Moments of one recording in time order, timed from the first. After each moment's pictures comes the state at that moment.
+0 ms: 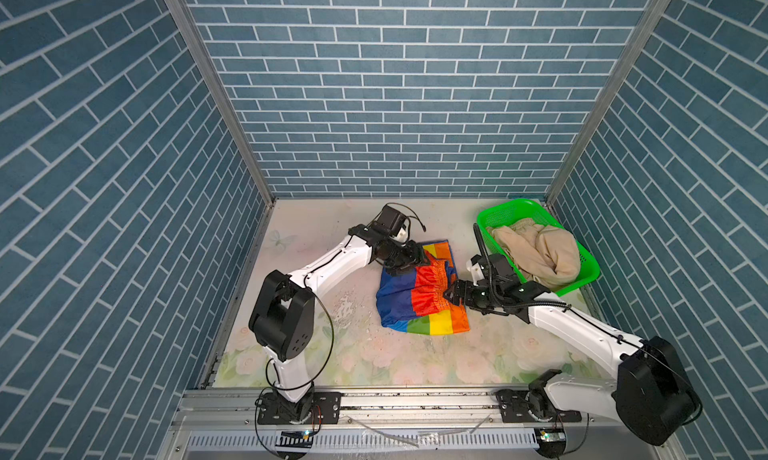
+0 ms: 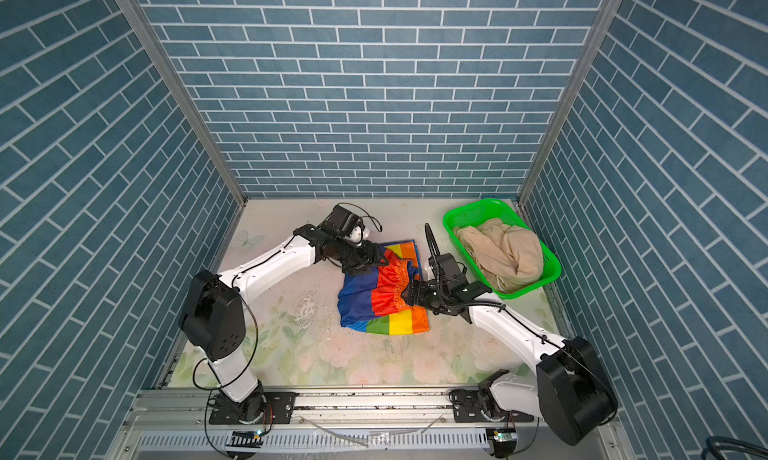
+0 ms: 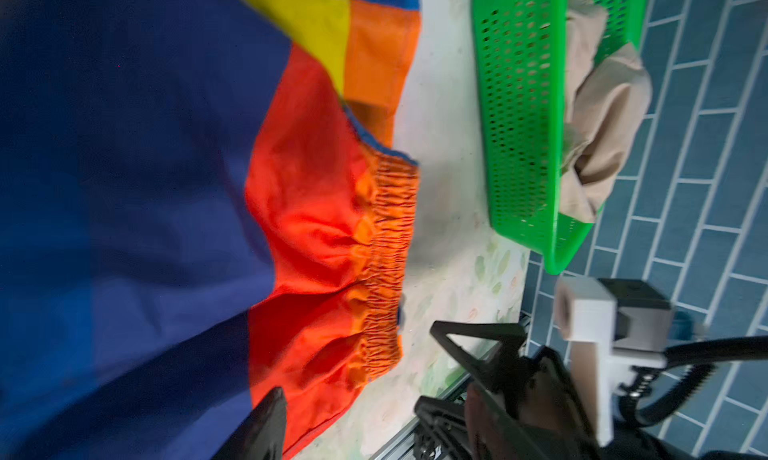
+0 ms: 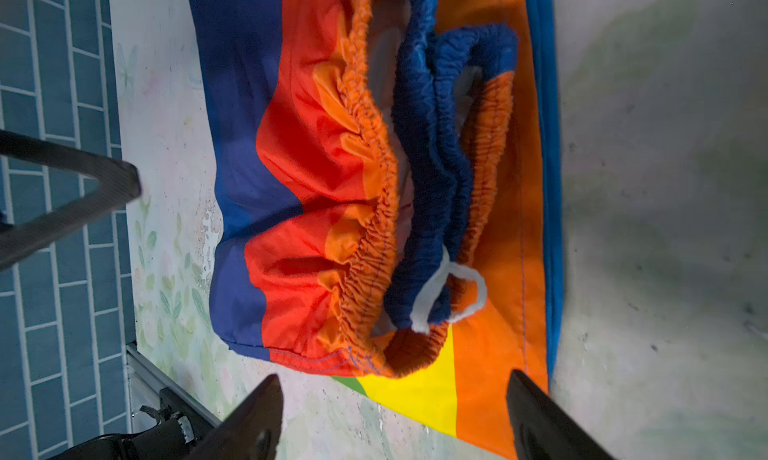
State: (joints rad) left arm -0.59 1.79 1.42 -0.66 0.50 -0.77; right arm 0.55 1.27 0.73 -0.39 -0.32 0.69
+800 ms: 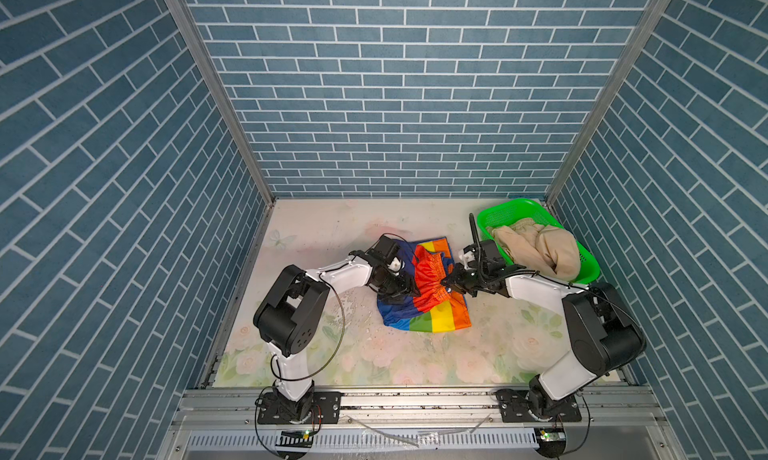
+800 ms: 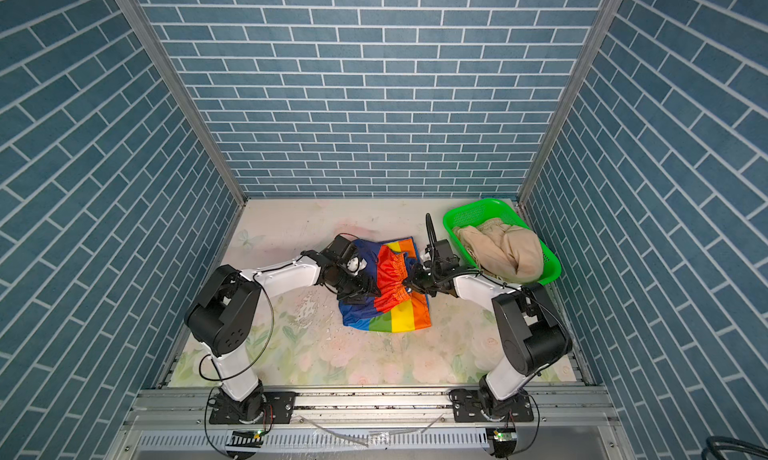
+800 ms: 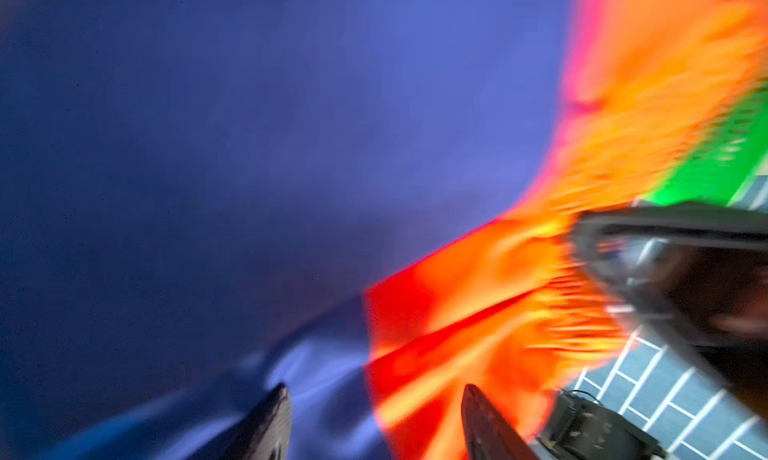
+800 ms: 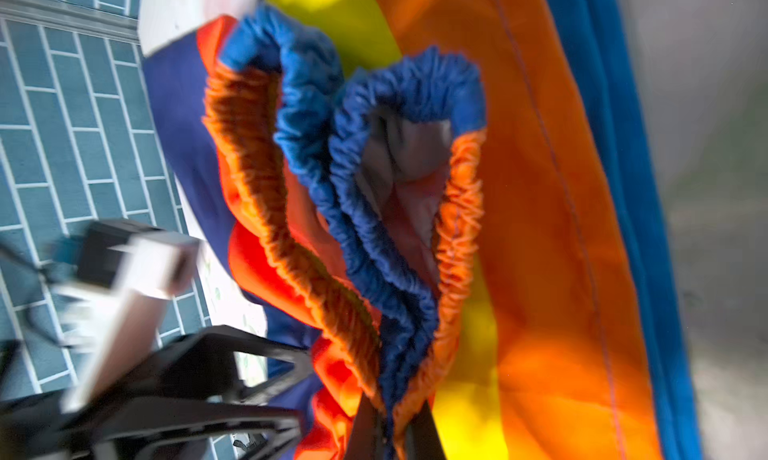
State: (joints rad) left arm -0.58 1.83 1.12 -0.48 0.56 -0.72; right arm 0.45 1.61 0.87 -0.17 -0.50 0.79
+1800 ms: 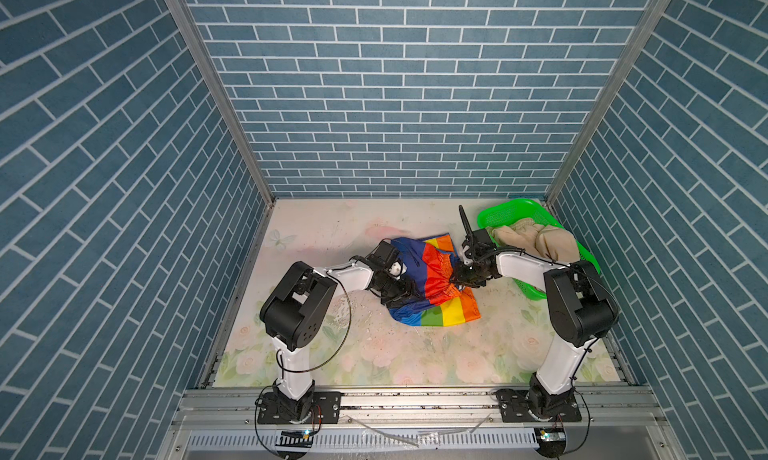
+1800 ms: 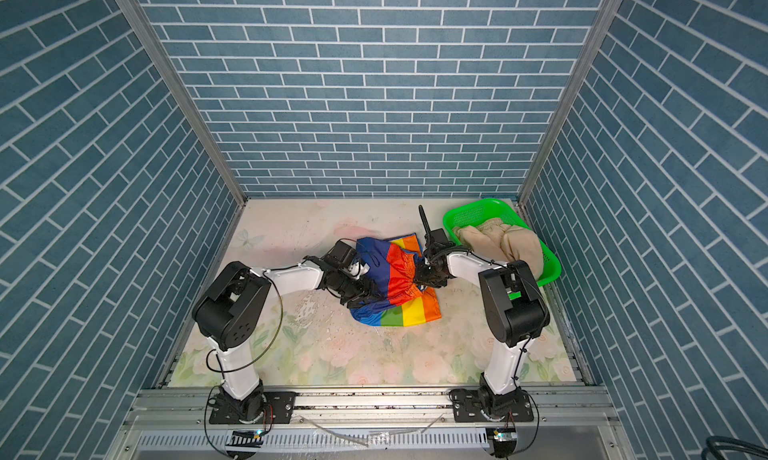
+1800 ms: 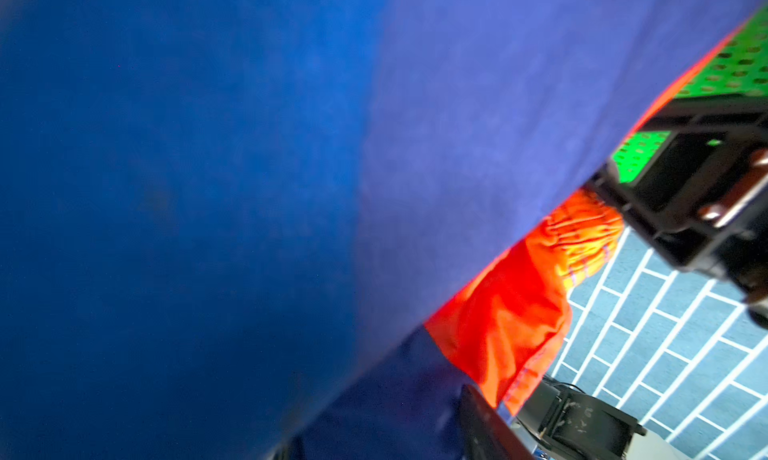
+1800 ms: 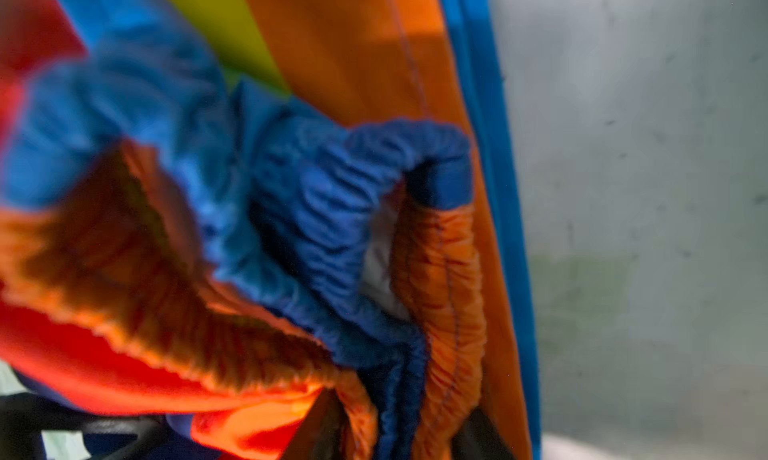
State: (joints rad) left arm -0.58 1.87 1.09 -0.38 0.63 -0.74; right arm 0.40 1.82 1.09 -0.47 -0.25 0.41
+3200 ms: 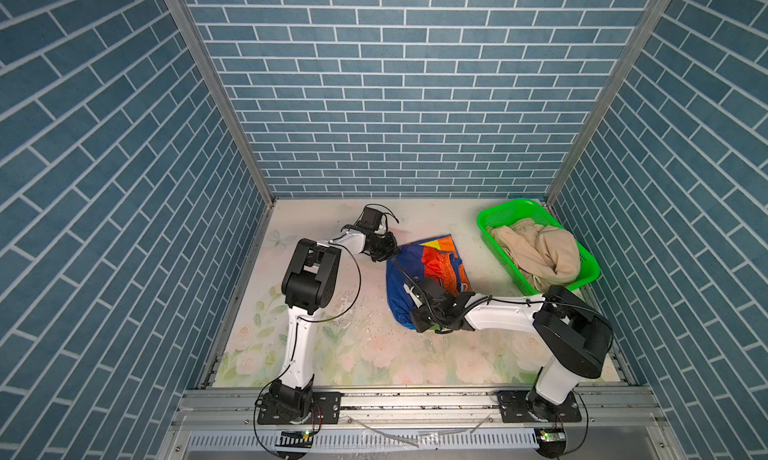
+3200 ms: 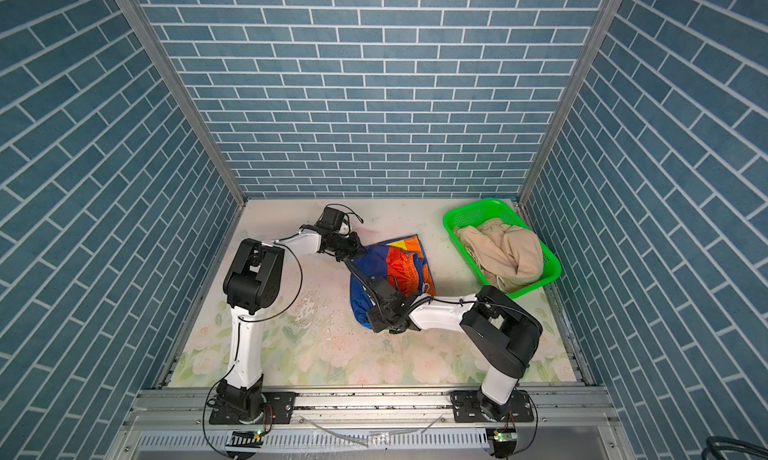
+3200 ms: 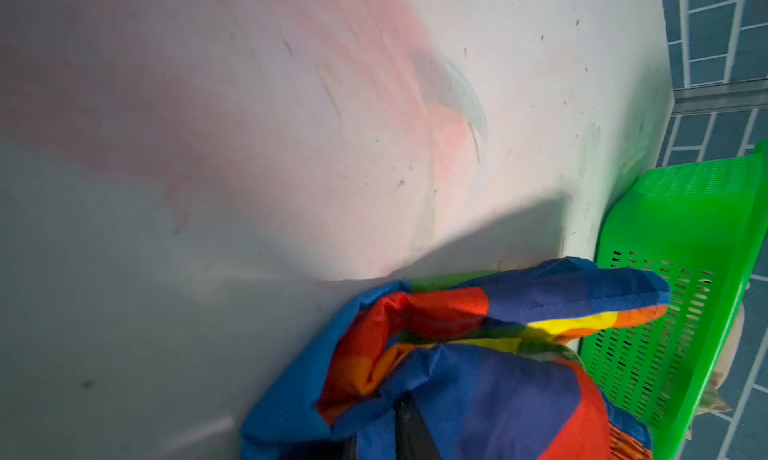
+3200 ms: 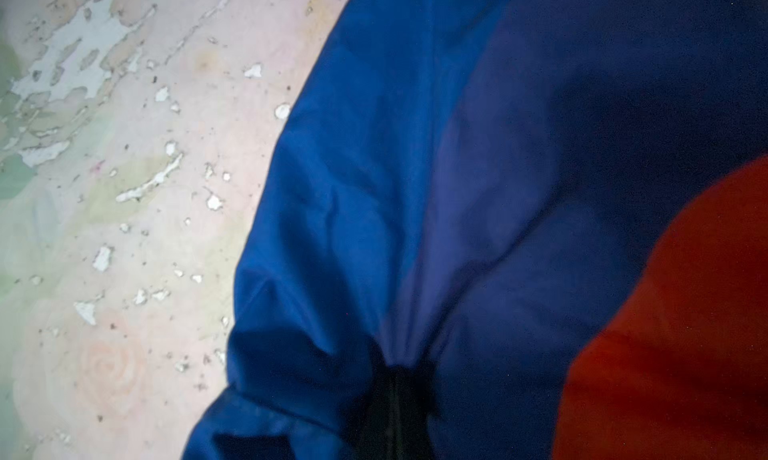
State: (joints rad) left arm -0.35 2.23 1.57 -0.34 0.48 -0.75; right arm 1.01 1.69 0.84 -0.15 0.00 0.35
